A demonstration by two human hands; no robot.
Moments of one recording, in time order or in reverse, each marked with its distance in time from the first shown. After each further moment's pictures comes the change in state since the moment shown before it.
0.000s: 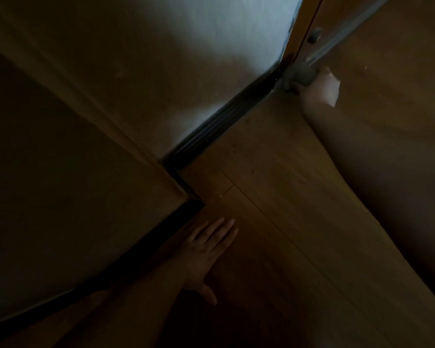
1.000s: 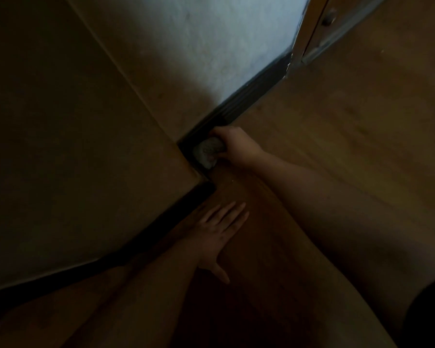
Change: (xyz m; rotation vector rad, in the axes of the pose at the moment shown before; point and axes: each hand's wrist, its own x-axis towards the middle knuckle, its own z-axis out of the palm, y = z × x) left_hand -0.002 0.001 0.000 0.031 0.026 -0.016; right_hand -0.169 -0.037 0.088 -0.112 -0.747 -0.756
